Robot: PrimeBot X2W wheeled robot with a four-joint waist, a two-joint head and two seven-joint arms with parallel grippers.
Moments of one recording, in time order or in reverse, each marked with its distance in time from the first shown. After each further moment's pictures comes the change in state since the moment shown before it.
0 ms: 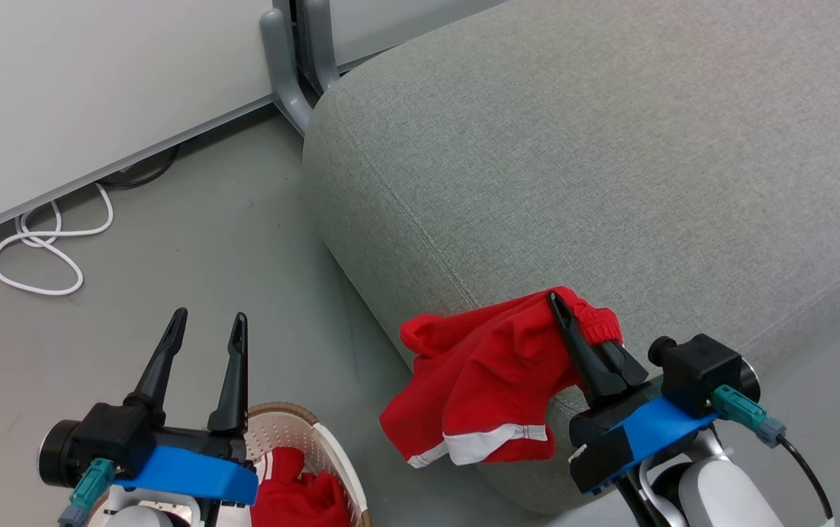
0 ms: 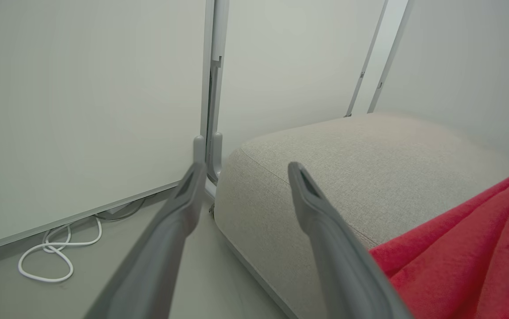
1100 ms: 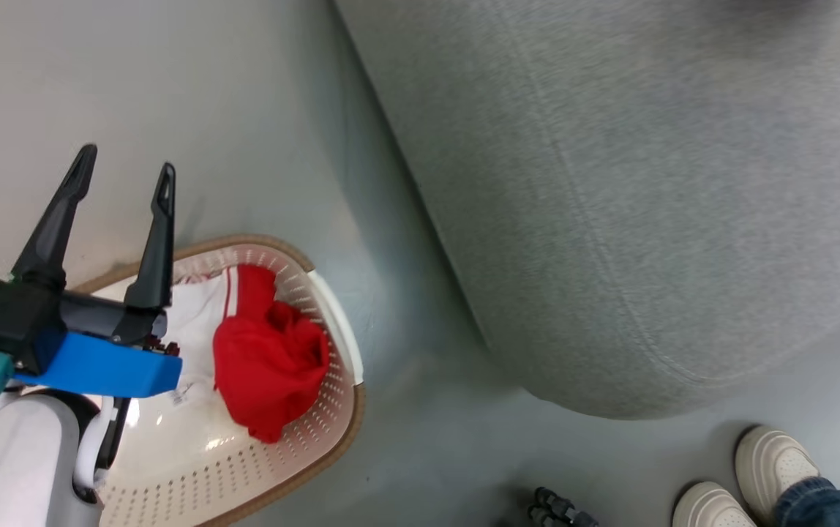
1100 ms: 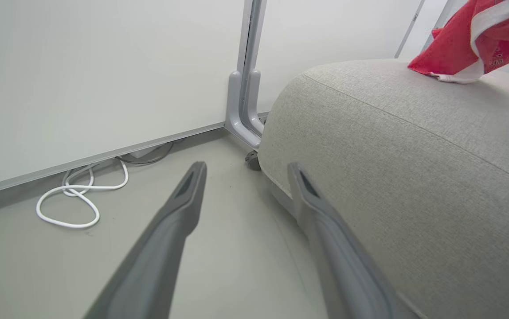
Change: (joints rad) left arm -0.201 0.183 0.023 -0.202 0.055 -0.008 0.127; right arm -0.896 -0.295 -0.433 0.268 0.120 0.000 0.132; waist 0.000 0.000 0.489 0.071
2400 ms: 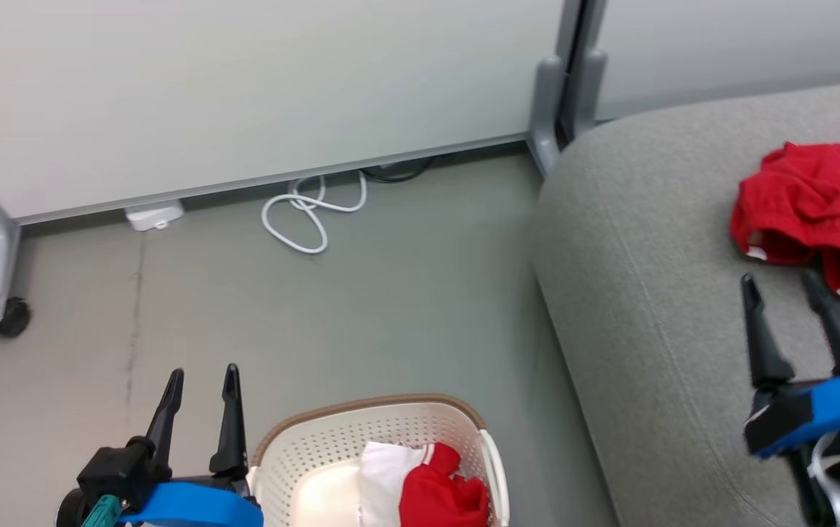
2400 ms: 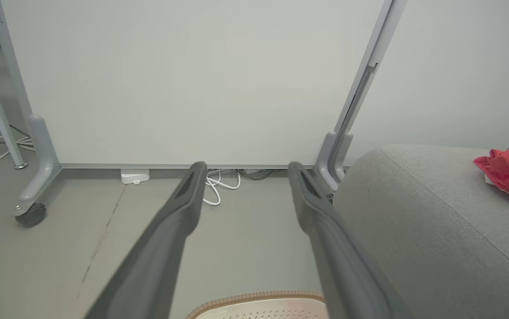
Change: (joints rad) left arm 0.260 -0.283 0.063 0.309 -0.070 0.019 -0.125; right arm 0.904 0.143 0.060 -0.196 -0.093 0.000 -0.109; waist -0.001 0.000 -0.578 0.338
